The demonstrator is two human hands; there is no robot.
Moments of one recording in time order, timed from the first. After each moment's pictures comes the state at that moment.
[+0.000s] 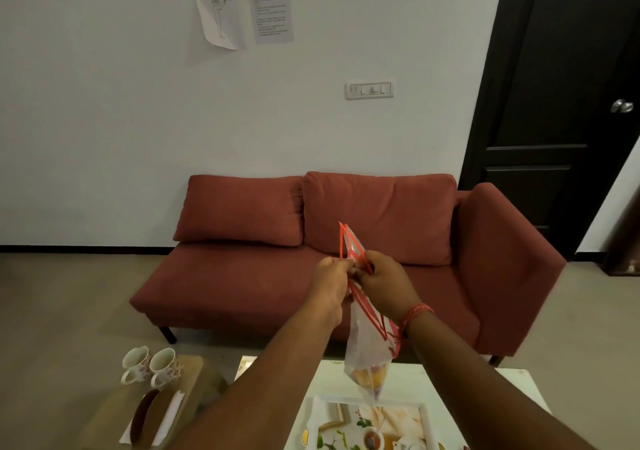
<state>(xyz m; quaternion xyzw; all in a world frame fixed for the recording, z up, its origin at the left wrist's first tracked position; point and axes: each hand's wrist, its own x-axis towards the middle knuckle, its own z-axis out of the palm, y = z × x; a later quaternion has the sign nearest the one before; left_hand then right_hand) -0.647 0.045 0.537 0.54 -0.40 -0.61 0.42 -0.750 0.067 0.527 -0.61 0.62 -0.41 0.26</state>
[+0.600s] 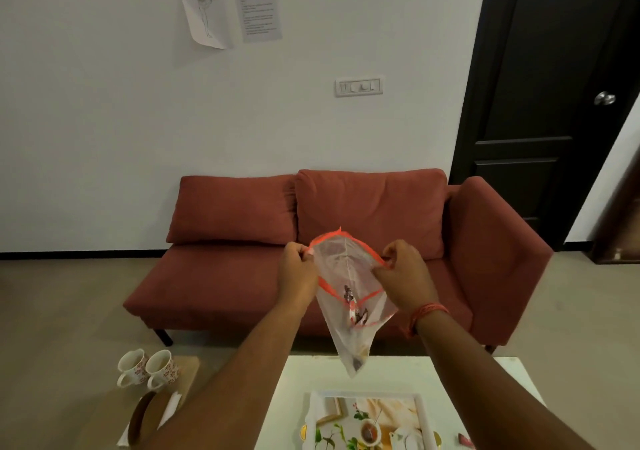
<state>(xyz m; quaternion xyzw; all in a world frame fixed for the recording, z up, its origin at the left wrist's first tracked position) -0.612 0.025 0.521 0.60 -0.55 -0.34 0.48 -0.784 0.081 0.522 -0.53 0.72 -0.42 0.18</state>
